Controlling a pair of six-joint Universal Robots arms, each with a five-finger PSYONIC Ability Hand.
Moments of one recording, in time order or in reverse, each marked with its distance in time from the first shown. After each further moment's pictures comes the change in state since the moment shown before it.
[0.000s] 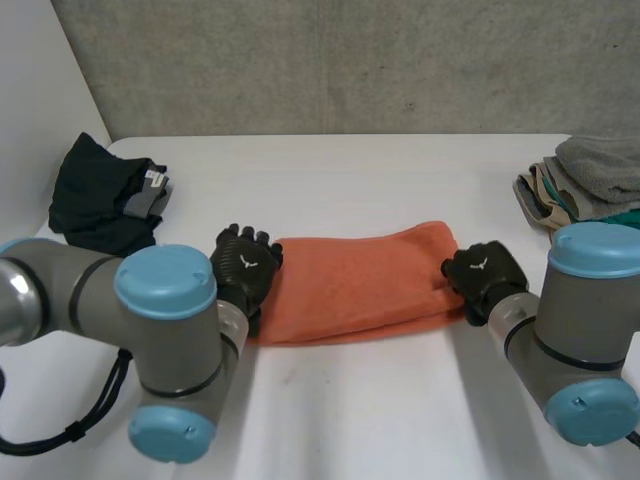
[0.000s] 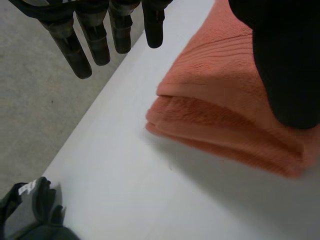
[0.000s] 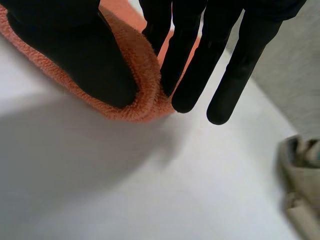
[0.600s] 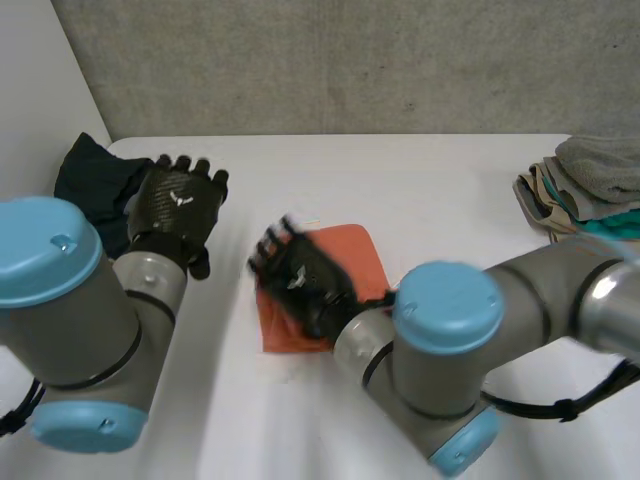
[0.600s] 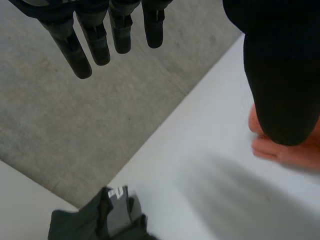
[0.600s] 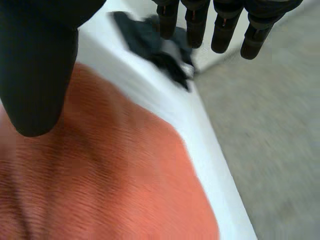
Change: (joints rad) left arm 0.102 0.305 -0.116 0.033 0.007 -0.068; right arm 0.402 0.124 -0.232 -0.127 -0.190 -0.147; left_hand -0.003 0.000 0.000 0.000 0.000; right_hand -0.681 -0.886 -0.975 -0.980 -0.930
